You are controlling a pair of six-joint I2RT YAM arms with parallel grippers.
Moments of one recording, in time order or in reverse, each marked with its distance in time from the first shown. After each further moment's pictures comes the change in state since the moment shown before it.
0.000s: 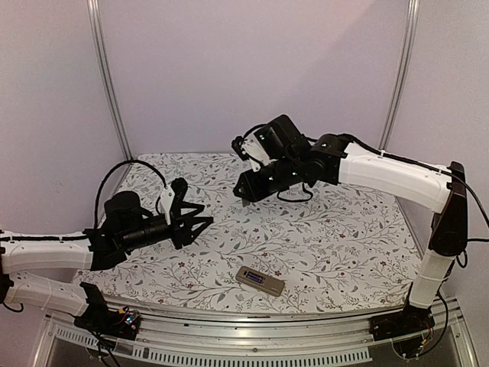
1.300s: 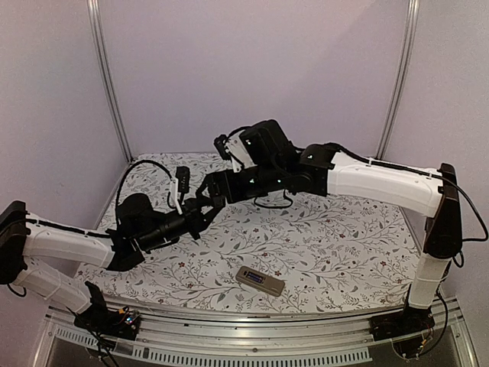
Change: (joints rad) left arm -0.076 0.230 0.018 0.401 -0.079 -0.428; right arm 0.079 0.052 0.014 0.181 -0.086 0.190
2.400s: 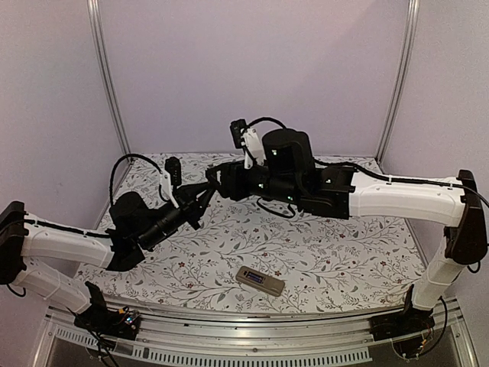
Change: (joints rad) left arm -0.026 -0.009 0.012 0.129 -0.178 0.238; right arm 0.064 -0.173 -0.291 0.457 0.265 -0.047
